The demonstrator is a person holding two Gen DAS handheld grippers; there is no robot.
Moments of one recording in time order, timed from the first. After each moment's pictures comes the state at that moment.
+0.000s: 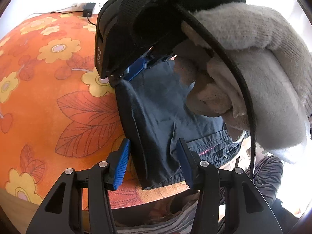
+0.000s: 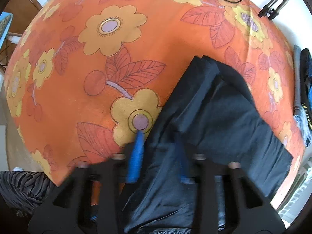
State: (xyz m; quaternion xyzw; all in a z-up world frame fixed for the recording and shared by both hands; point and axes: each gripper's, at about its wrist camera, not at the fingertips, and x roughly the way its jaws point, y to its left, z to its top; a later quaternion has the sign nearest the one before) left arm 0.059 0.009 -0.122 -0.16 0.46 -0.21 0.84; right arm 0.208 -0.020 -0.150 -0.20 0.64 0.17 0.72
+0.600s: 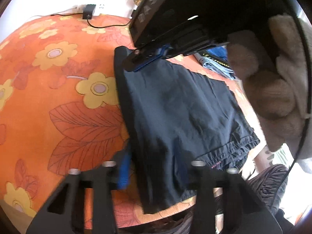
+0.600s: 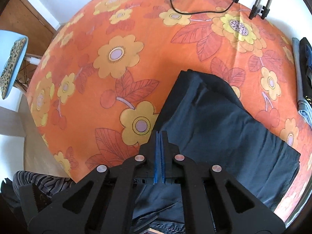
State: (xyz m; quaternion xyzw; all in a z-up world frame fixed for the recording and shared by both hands) left arm 0.075 -0.001 -0.129 -0.16 0.46 -0.19 0.85; right arm 0.206 -0.067 -0.104 -0.11 0.61 0.22 0.75
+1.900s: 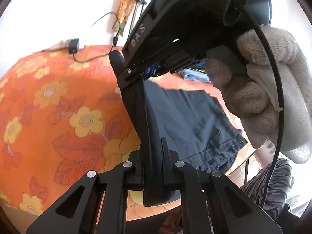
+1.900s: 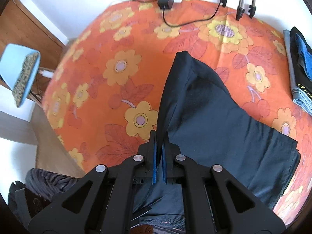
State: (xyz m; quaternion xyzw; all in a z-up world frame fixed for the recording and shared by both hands) left arm 0.054 -0.041 -0.068 -0.09 0.39 -0.21 0.89; right arm 0.190 -0.116 -0.066 -0.04 0.58 0.25 0.77
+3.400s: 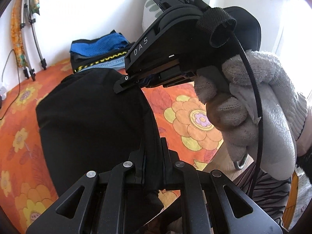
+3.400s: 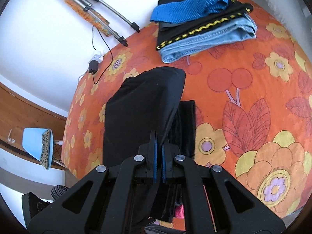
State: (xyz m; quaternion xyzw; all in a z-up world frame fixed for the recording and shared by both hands) left arm 0.072 -0.282 -0.067 0.06 0.39 -0.35 0.85; right arm 0.166 -0.461 -0.102 0.24 0.50 0.18 0.81
